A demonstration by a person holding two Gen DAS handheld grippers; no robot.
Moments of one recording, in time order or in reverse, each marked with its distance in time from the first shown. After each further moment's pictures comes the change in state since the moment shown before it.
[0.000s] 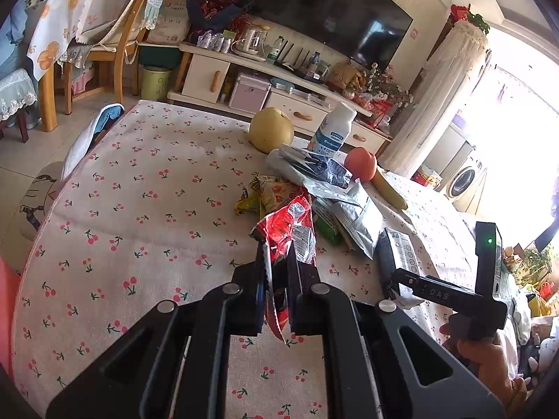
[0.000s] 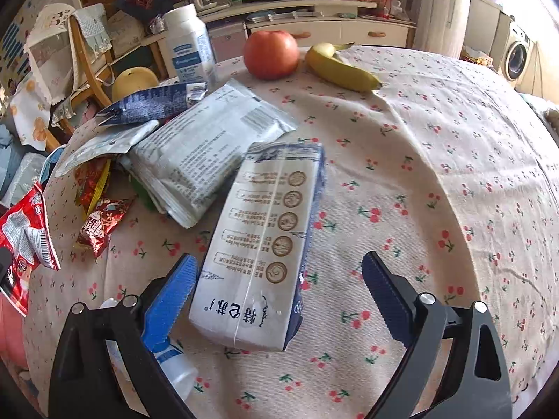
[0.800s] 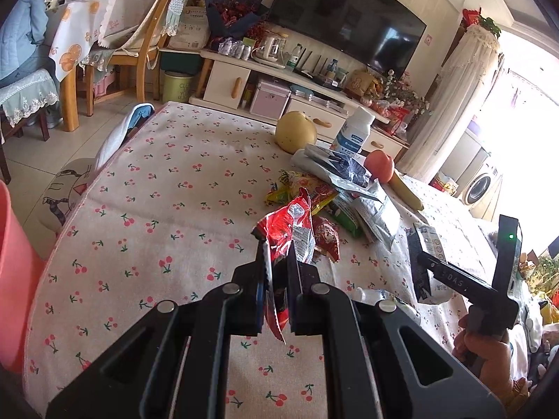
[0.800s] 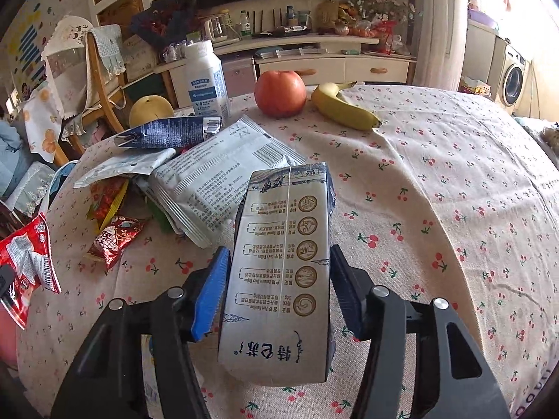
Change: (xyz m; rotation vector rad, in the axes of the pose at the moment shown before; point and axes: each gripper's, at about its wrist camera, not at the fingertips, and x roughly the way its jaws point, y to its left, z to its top) left arm -0.024 0.015 -0.016 -0.026 -0.037 0.085; right arm -0.021 0.008 -0.008 -0.046 -0.168 0.023
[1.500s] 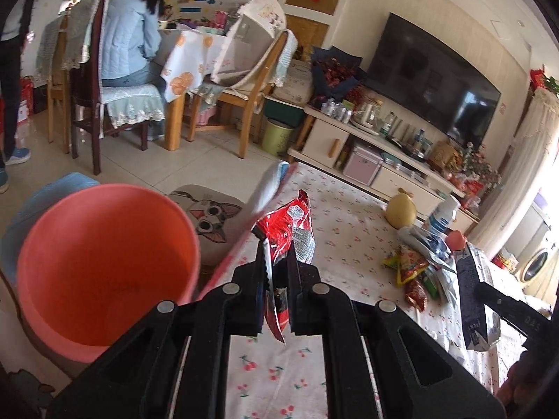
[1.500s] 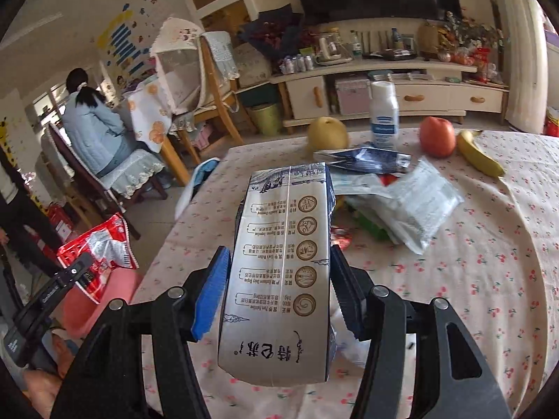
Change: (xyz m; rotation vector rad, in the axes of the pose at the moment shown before) left arm -0.111 0.101 0.005 -0.211 -0.246 0.358; right arm -0.090 0.150 -0.001 -0.152 -0.040 0.431
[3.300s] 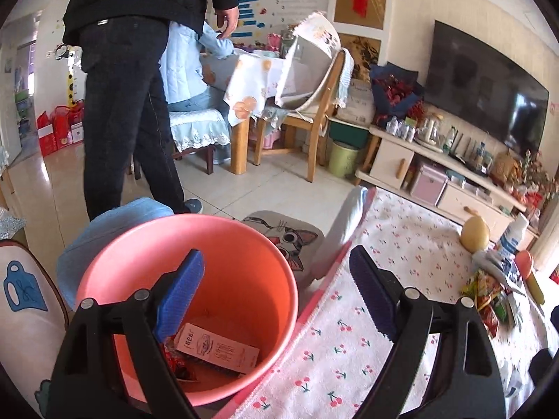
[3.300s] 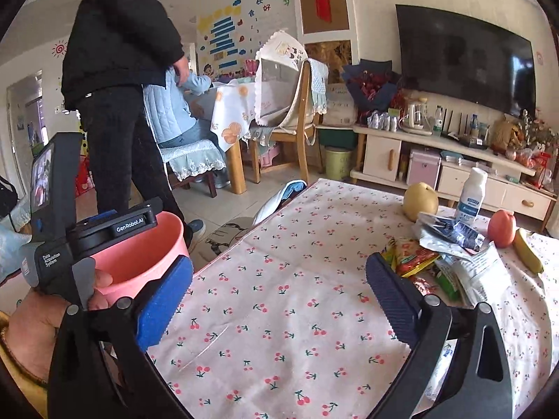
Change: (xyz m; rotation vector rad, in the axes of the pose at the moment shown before) left arm 0.016 0.019 0.016 0.034 -0.089 0.258; right arm 0.003 0.095 -0.042 -0.366 -0.193 0.123
